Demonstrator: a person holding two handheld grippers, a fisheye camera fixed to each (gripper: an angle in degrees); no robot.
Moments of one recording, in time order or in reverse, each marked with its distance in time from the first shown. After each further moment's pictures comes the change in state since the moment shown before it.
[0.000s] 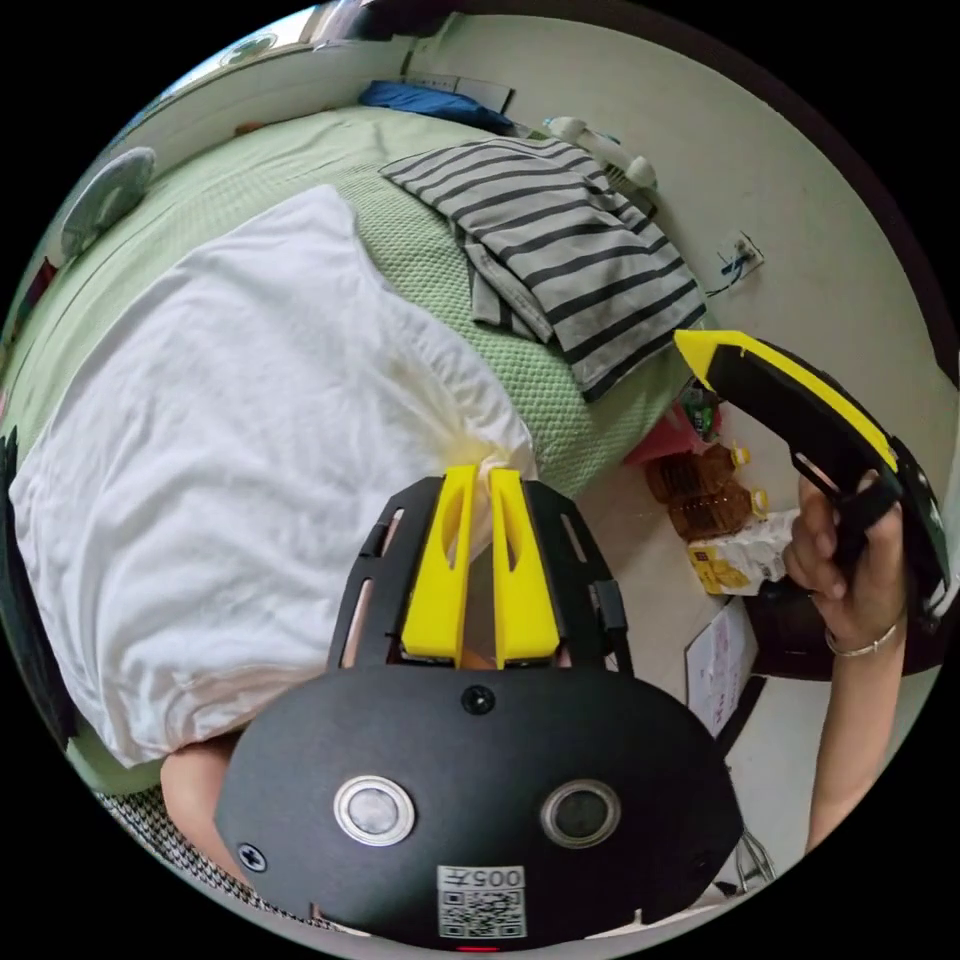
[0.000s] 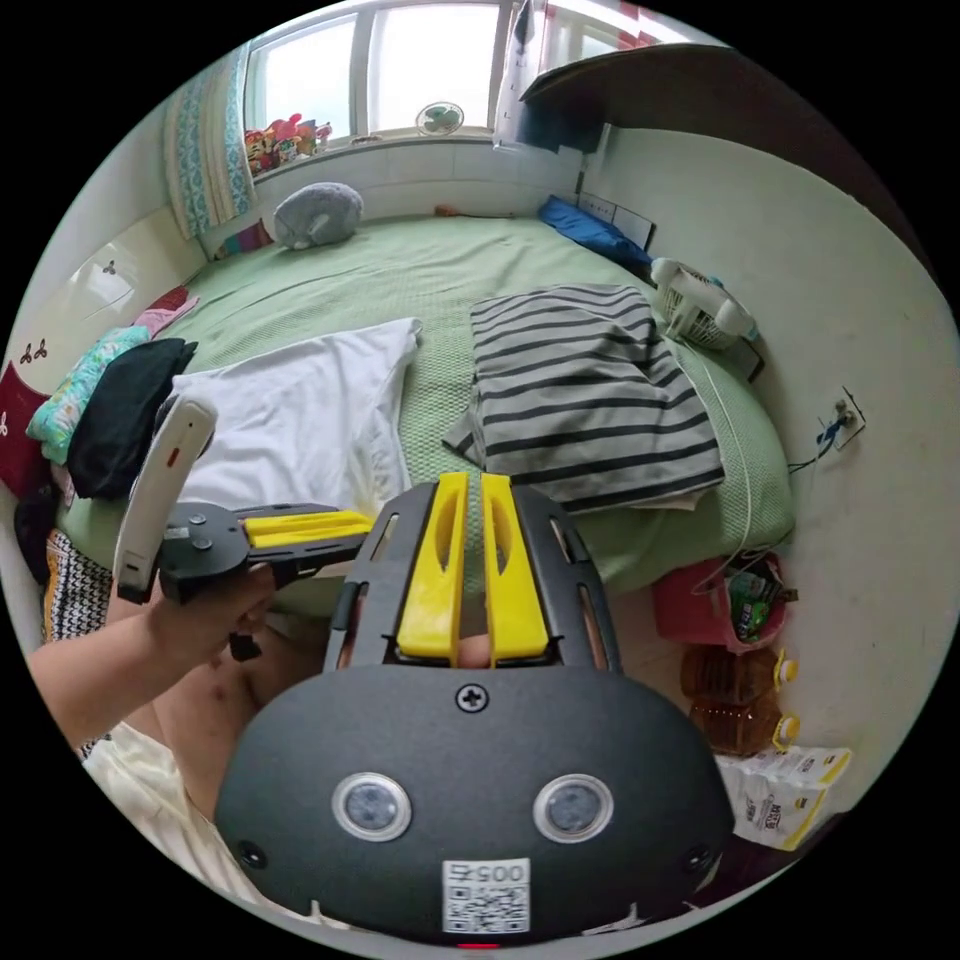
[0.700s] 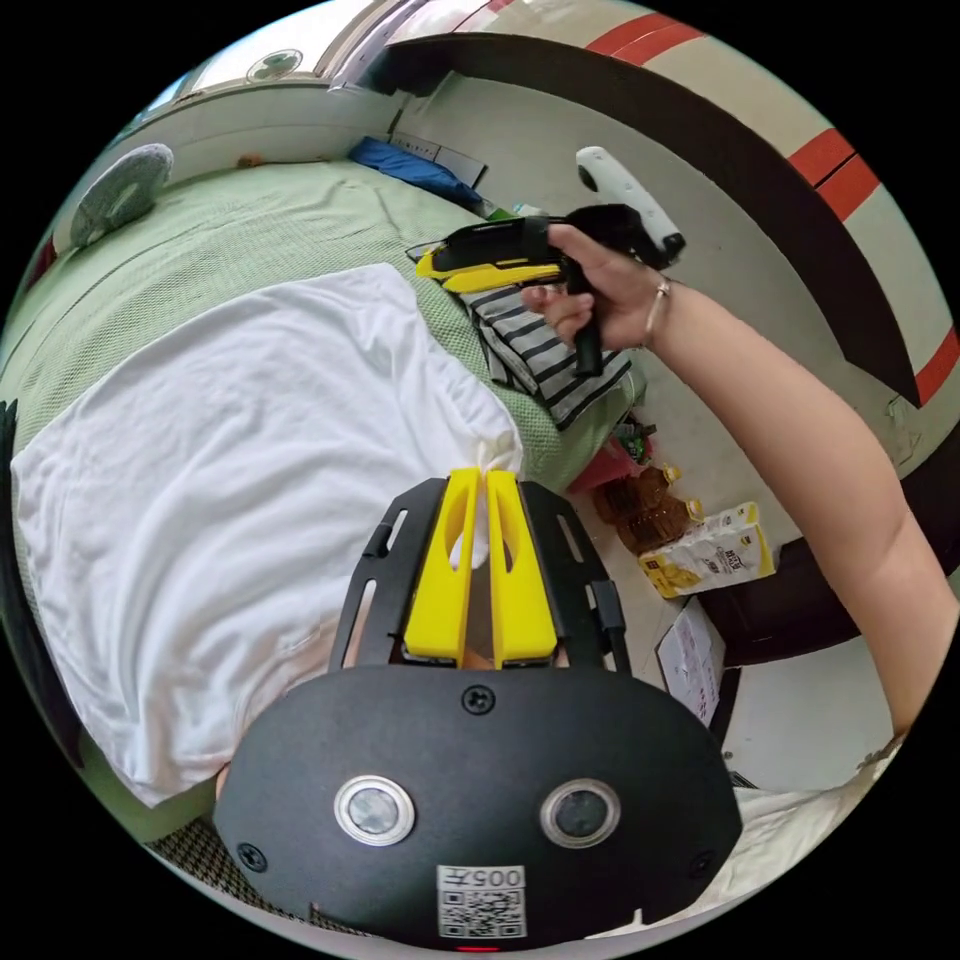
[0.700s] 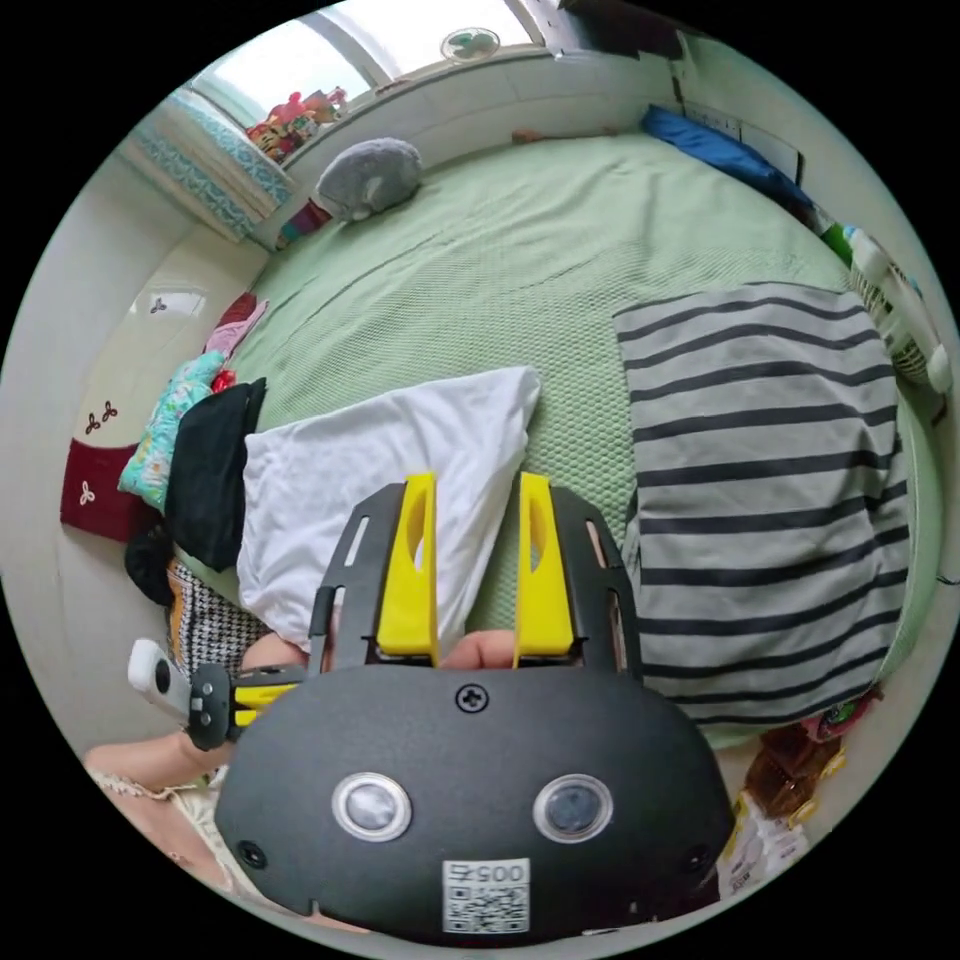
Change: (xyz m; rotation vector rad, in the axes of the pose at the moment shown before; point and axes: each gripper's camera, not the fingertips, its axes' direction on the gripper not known) left arm -0.101 0.052 -0.087 0.188 0.175 0.070; right arm 0.038 -0.208 0.171 -0.257 -0.421 0.020
